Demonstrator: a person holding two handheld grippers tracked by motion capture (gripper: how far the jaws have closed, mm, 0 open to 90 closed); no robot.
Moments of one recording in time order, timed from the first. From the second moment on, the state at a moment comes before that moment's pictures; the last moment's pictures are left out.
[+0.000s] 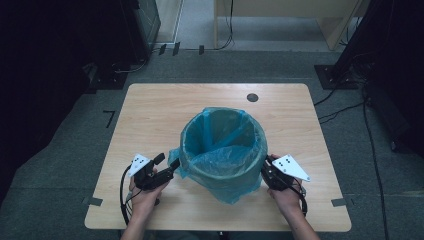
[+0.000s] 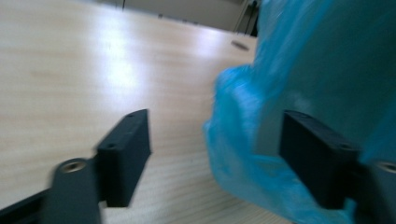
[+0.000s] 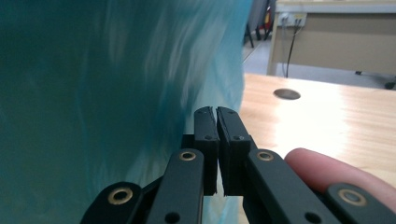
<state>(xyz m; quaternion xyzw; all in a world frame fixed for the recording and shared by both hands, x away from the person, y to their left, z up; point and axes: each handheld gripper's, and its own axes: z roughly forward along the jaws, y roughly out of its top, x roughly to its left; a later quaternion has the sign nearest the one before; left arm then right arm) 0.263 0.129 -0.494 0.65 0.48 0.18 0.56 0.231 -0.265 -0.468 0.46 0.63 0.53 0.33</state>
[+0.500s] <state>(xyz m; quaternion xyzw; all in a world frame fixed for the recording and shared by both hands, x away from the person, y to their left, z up) 0.246 0.149 -0.481 0.64 0.47 0.28 0.54 0.219 -0.293 -0.431 0.45 0.61 0.54 0.37</state>
